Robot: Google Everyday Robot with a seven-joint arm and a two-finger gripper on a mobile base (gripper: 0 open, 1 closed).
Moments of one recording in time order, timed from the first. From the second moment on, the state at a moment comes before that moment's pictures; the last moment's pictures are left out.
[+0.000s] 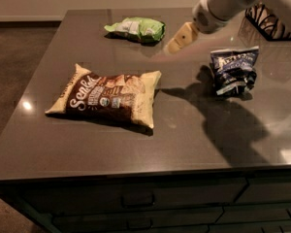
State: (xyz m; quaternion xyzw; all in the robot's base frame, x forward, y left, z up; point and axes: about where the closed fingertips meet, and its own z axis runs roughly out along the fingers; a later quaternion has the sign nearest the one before) arm 0.698 -0.139 0.946 -0.35 0.88 0.02 0.33
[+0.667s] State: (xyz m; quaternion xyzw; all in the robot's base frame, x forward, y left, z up) arm 0.775 -0.107 0.926 -0.29 0.89 0.02 0.35
